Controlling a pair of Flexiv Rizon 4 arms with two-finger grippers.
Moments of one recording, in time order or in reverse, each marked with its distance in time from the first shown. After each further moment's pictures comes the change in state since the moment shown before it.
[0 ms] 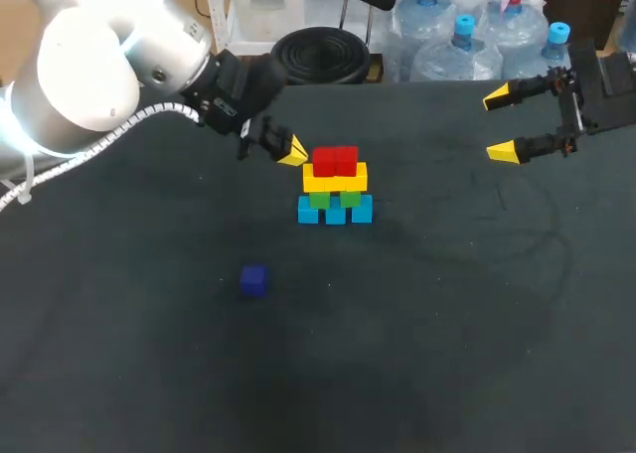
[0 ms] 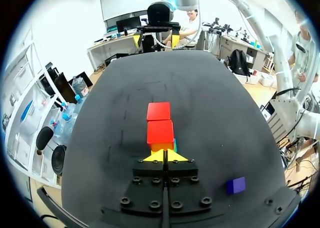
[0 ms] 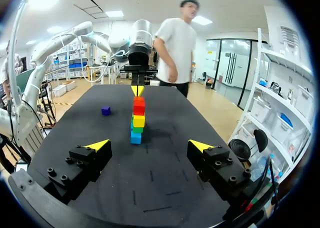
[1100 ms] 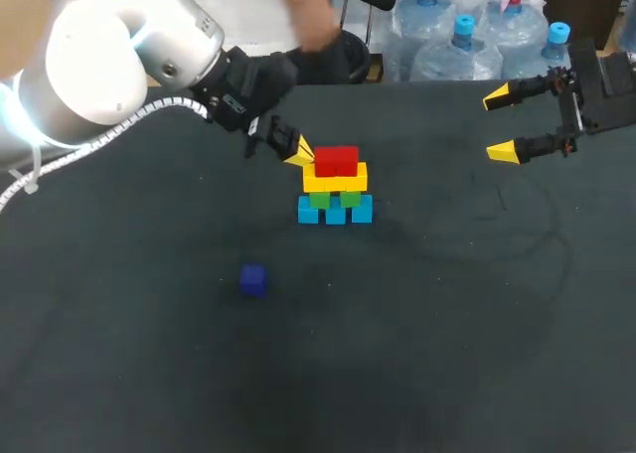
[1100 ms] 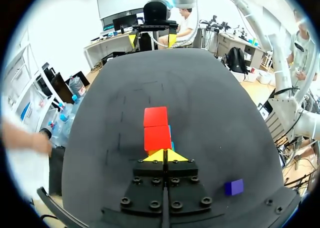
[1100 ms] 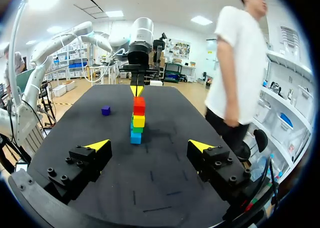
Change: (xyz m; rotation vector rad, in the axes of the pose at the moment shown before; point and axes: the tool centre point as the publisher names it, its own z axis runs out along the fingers) left arm -0.008 -0.002 0.004 0.022 0.022 0.014; right arm 0.000 0.000 0.000 0.000 0.000 0.000
